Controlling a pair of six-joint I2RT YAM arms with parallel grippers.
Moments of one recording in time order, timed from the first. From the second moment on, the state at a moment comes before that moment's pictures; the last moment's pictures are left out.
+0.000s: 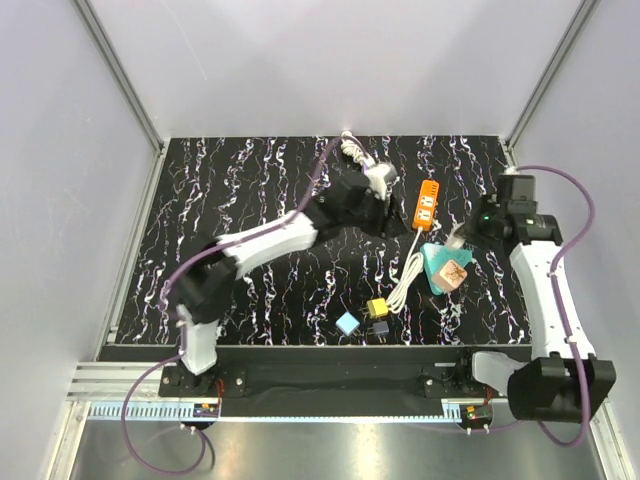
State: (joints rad) left arm -0.85 1.98 1.54 -0.06 0.30 -0.48; right arm -0.08 1.15 1.14 -0.86 -0.06 0.50
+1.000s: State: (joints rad) left arm -0.79 0.65 0.66 -0.36 -0.02 -0.59; right arm 0.86 1.77 1.16 -0.42 -0.18 0.78
